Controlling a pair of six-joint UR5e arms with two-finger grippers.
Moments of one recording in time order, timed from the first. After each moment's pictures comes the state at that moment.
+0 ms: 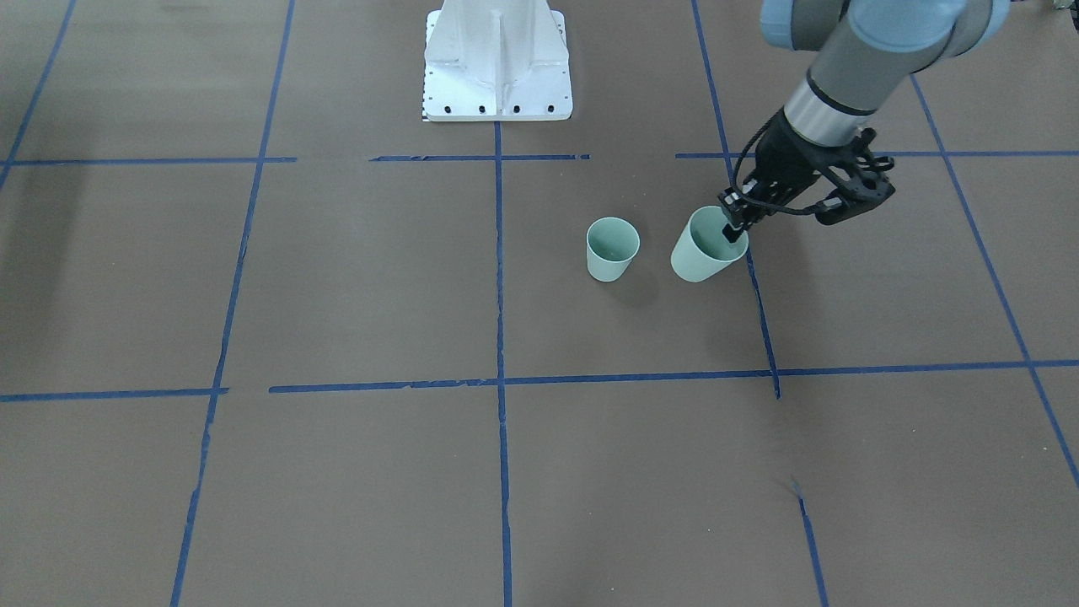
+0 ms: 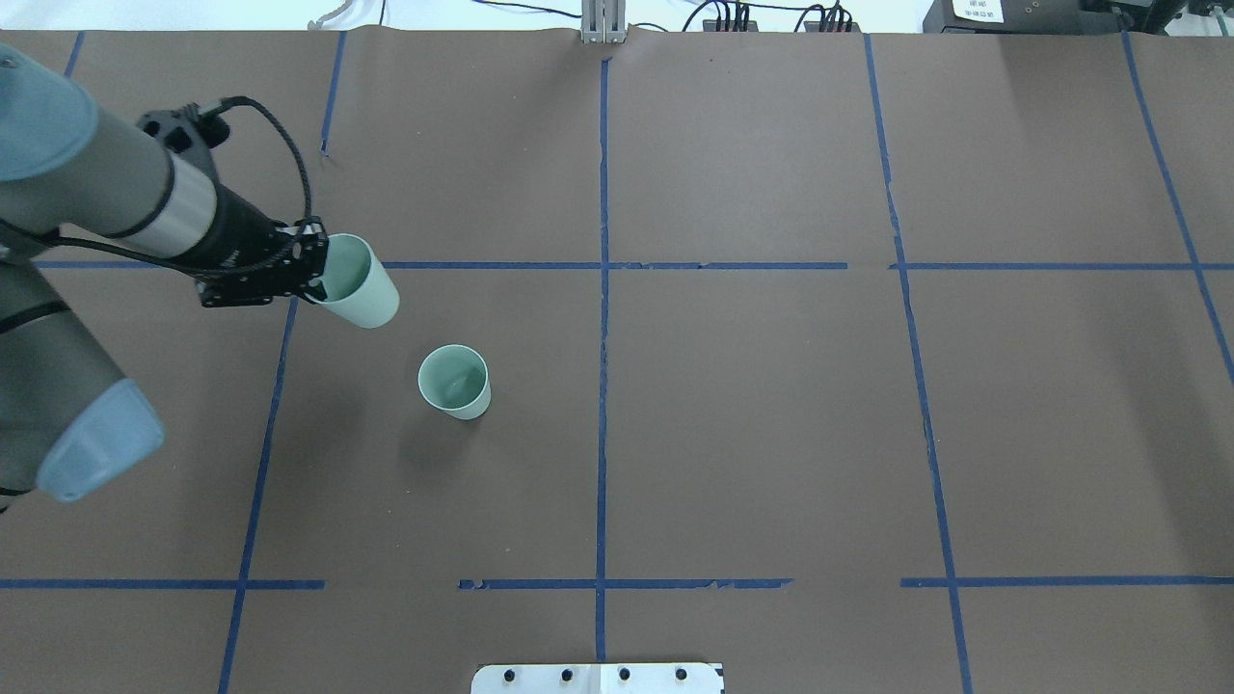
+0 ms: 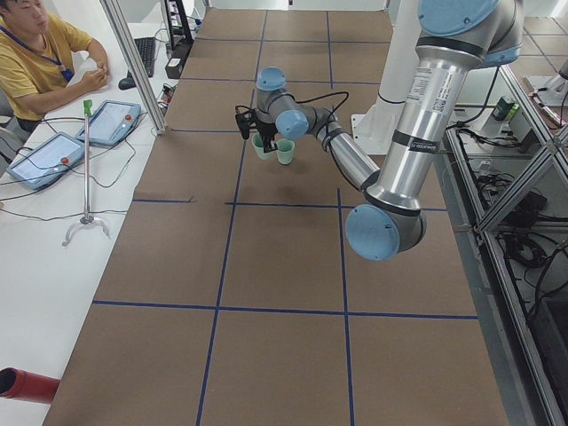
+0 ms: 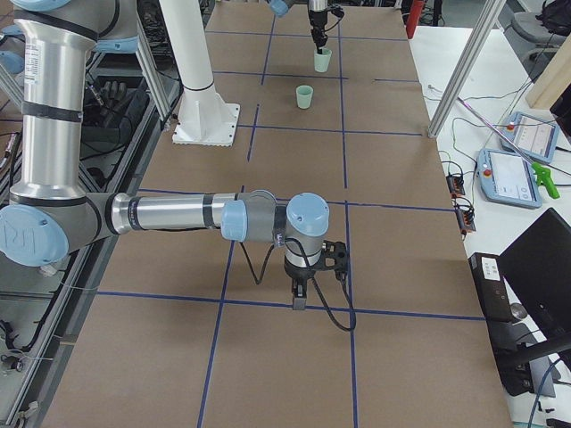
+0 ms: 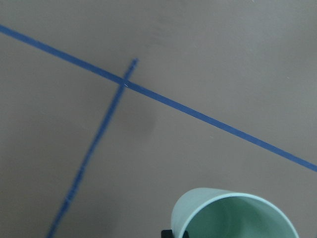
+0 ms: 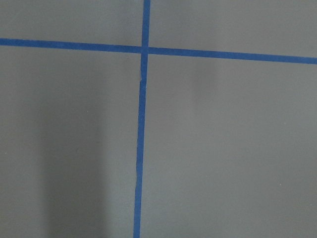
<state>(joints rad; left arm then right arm) -0.79 -1.93 -1.98 -1.66 -2.08 -1.52 1.56 -1.71 1.79 -1.68 2.26 -0.04</state>
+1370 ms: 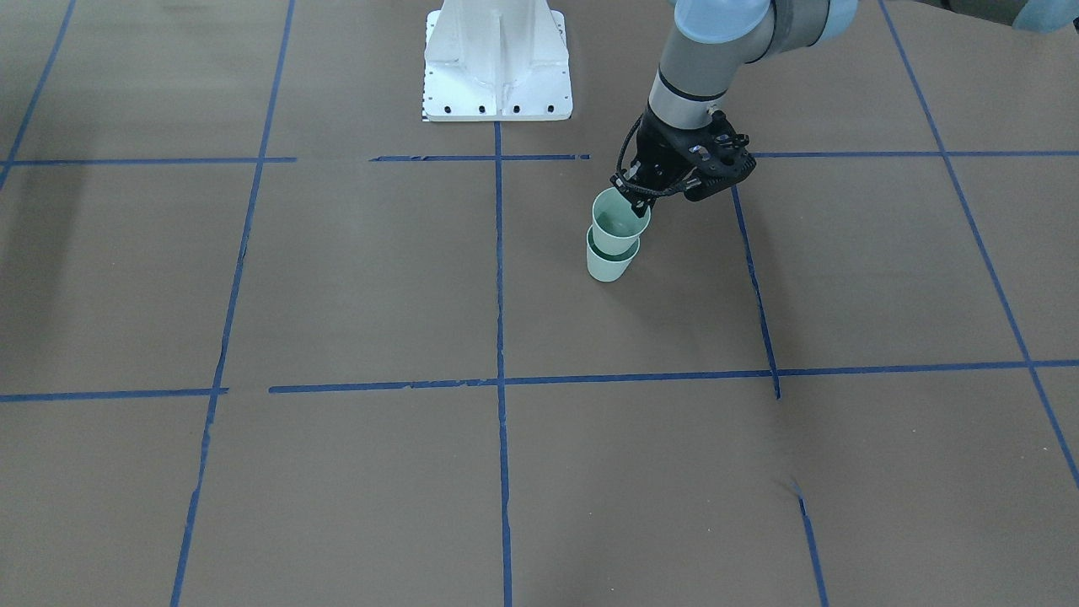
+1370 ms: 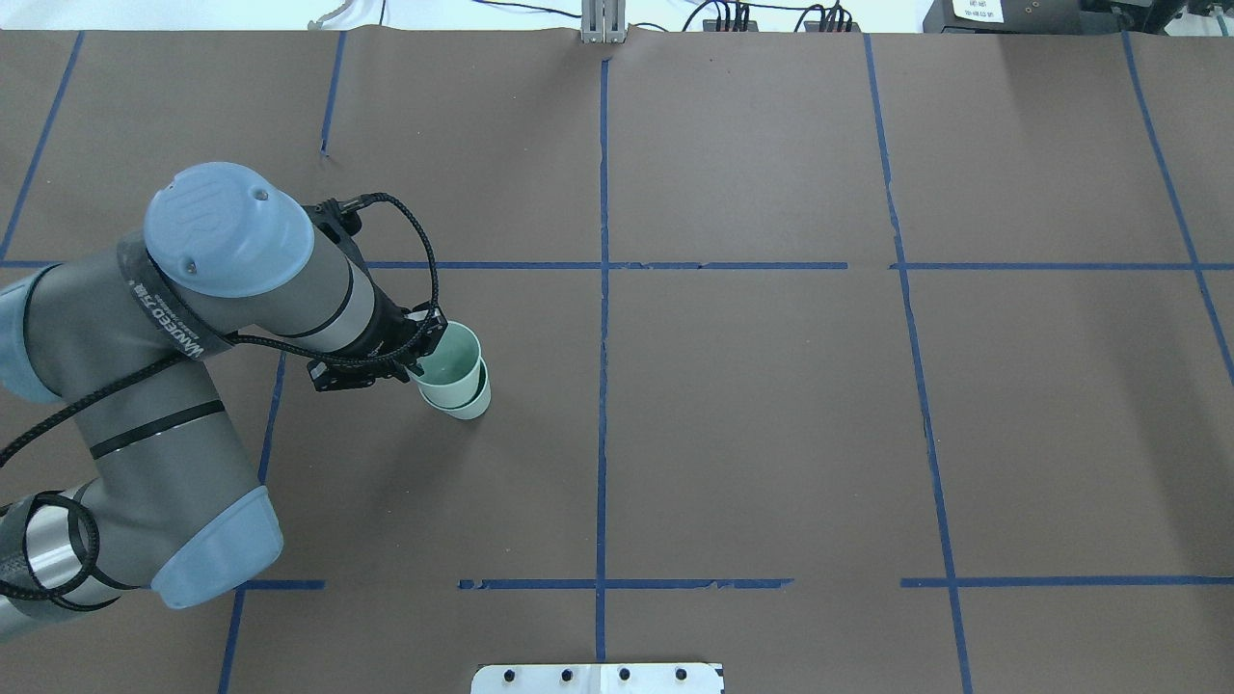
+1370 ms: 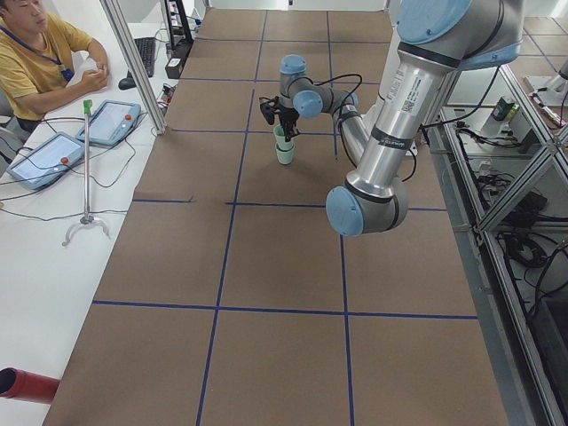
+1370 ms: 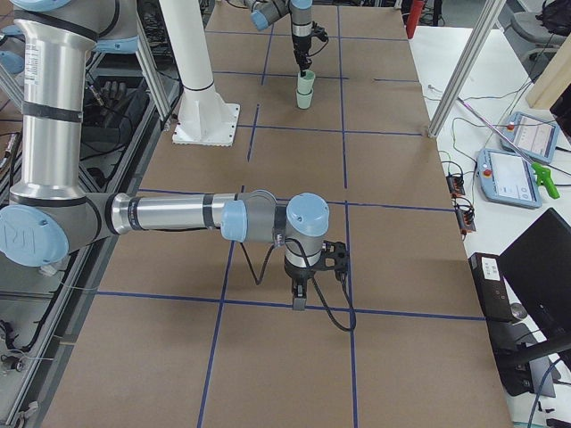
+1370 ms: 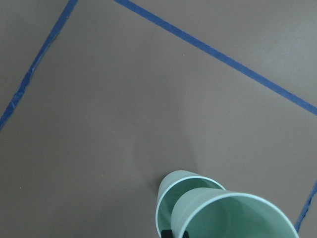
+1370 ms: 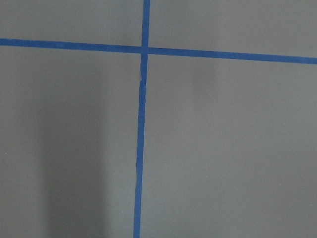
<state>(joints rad) -0.60 -2.04 -1.98 -1.49 -1.94 -1.65 1.56 -1.71 1.79 -1.68 2.26 -0.04</state>
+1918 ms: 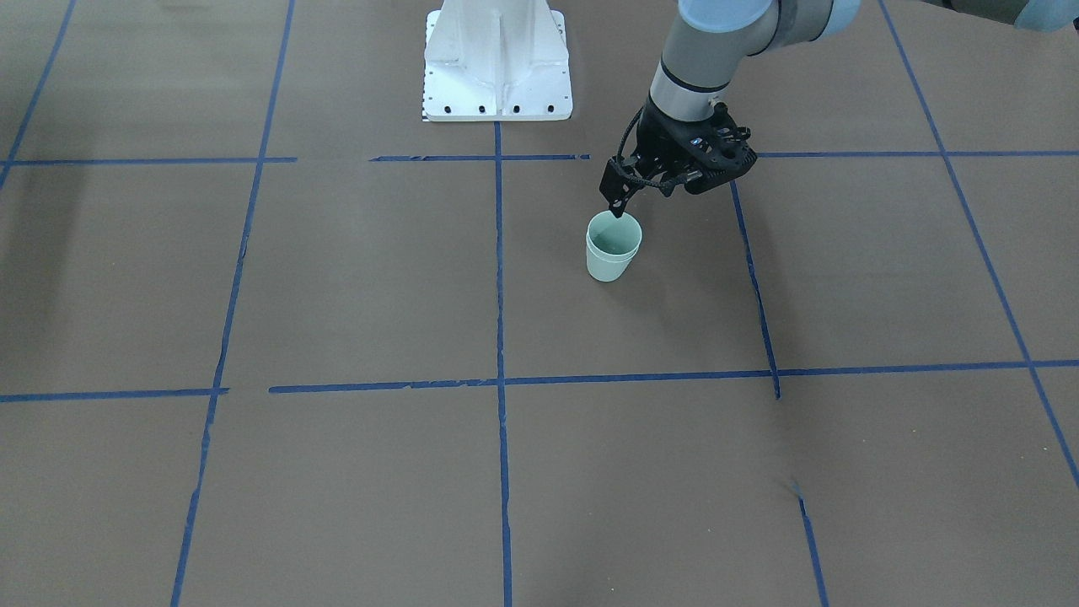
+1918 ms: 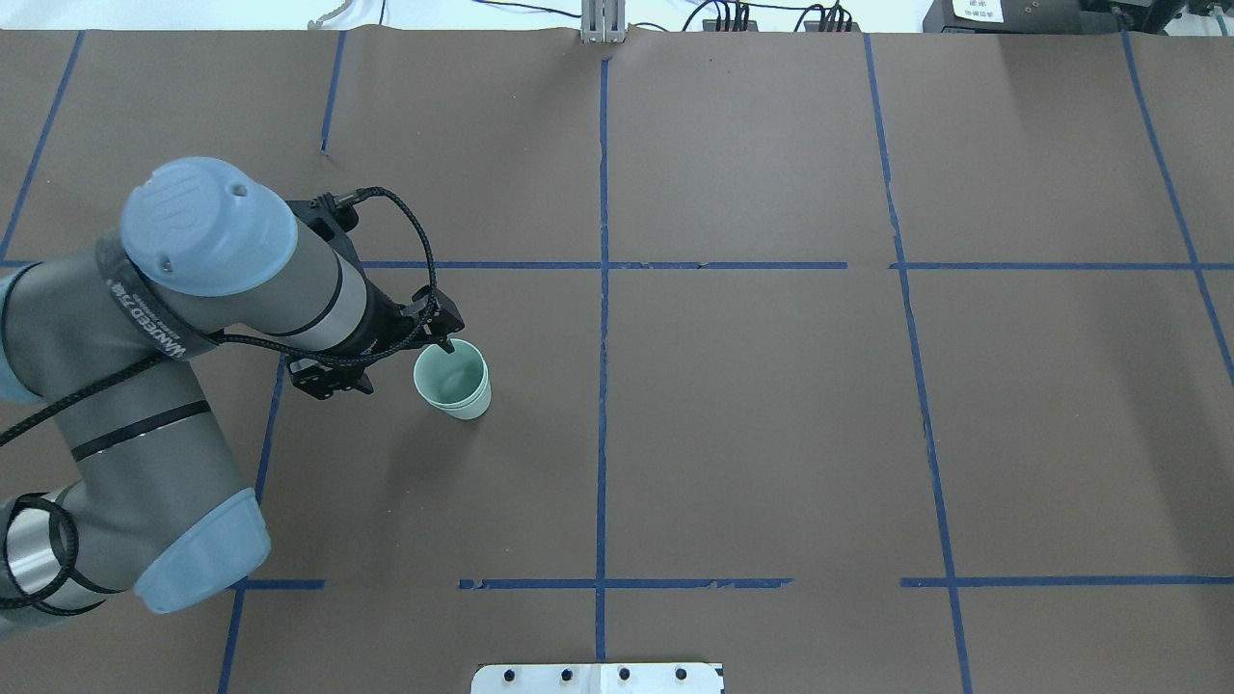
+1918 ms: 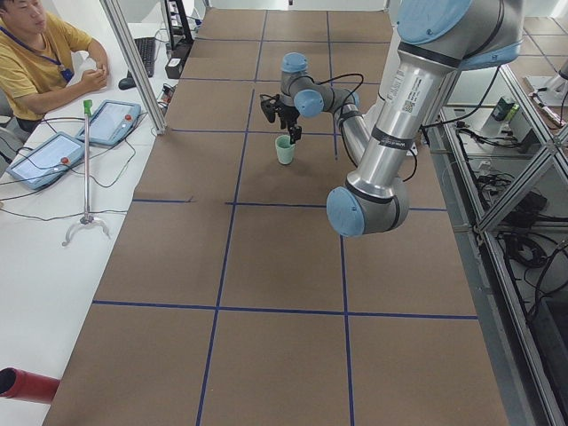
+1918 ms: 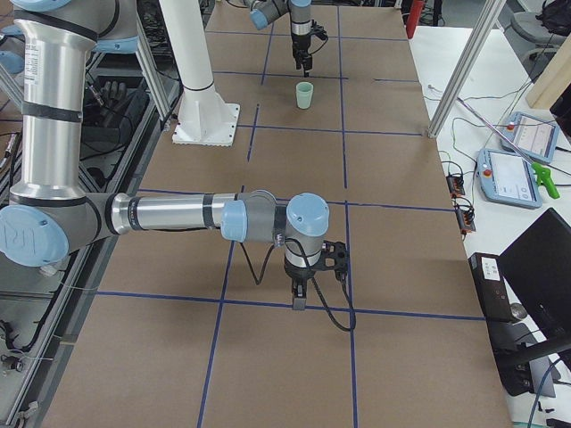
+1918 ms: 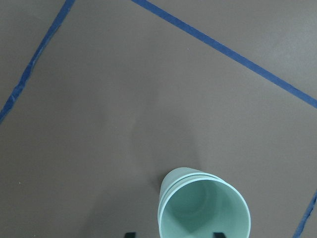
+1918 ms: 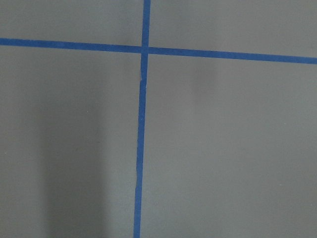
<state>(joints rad) -0.61 -2.02 -2.02 -1.52 -1.95 -1.60 1.56 -1.71 1.79 -1.68 2.26 -0.04</state>
